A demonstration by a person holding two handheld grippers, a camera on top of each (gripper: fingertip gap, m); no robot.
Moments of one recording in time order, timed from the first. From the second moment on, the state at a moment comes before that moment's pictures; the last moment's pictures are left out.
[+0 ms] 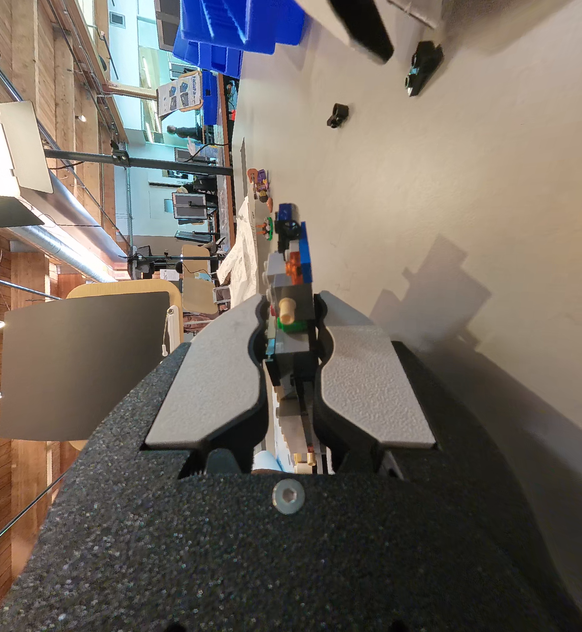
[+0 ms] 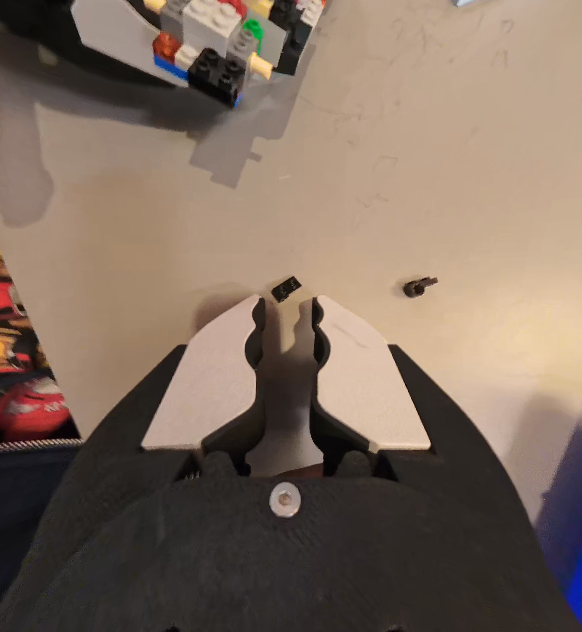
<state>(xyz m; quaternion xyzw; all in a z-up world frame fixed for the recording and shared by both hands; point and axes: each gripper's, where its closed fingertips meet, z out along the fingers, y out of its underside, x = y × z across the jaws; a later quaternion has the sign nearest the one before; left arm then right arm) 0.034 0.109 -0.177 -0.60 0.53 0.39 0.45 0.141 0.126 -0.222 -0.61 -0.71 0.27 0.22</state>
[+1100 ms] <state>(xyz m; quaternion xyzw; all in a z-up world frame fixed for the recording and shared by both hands) 0.037 0.112 -0.178 -0.58 0.54 0.42 0.45 0.091 0.071 -0.152 -0.55 -0.70 0.29 0.36</state>
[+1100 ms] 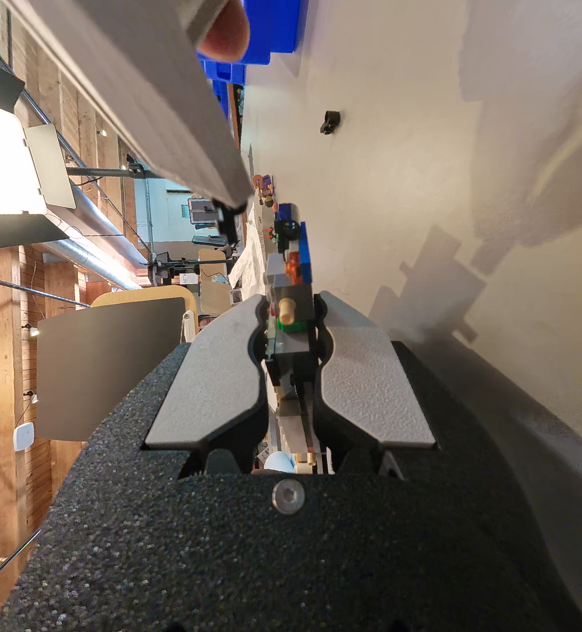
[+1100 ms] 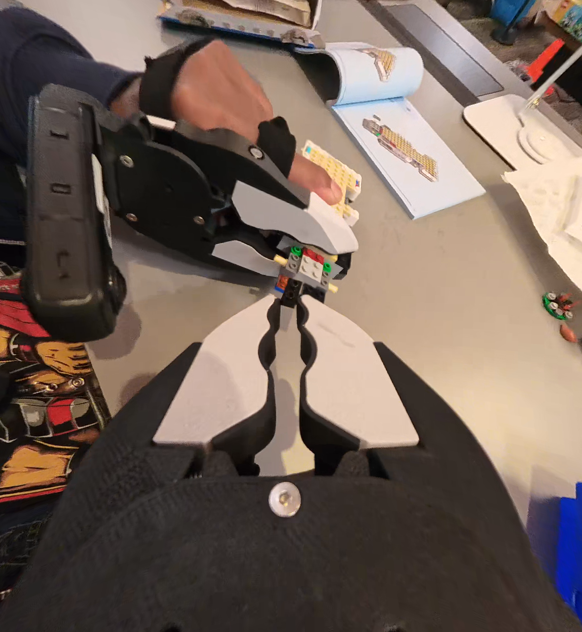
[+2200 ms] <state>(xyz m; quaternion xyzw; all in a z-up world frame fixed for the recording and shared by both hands) 0.041 0.111 -0.175 -0.60 0.53 0.39 0.46 0.075 0.076 -0.160 -0.55 -0.72 0.23 0.36</state>
